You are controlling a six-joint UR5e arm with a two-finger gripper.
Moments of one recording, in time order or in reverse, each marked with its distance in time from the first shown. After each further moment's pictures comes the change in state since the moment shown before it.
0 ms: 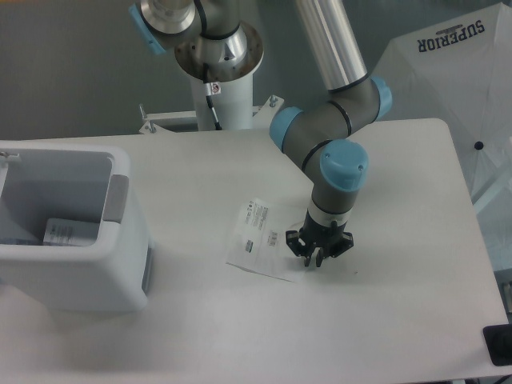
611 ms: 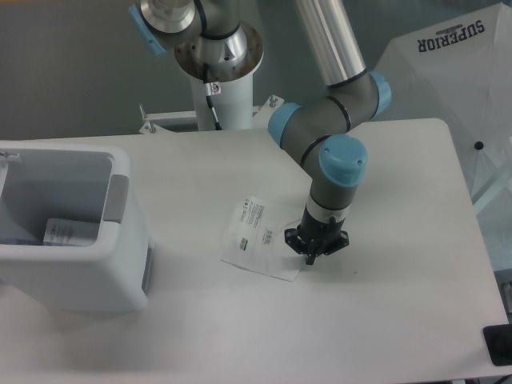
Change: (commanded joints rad) arm 0.000 0.032 -0.012 -0.011 0.000 -0.003
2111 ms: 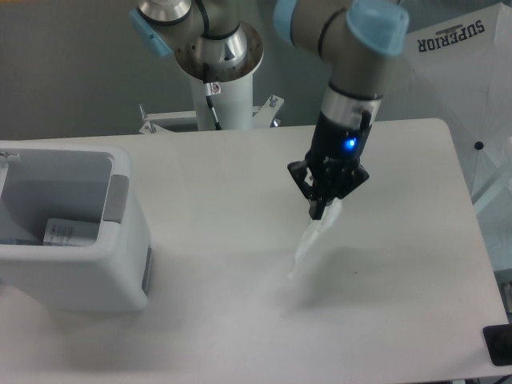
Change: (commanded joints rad) arm 0.051 0.388 0.242 -0.319 -0.374 -0.355
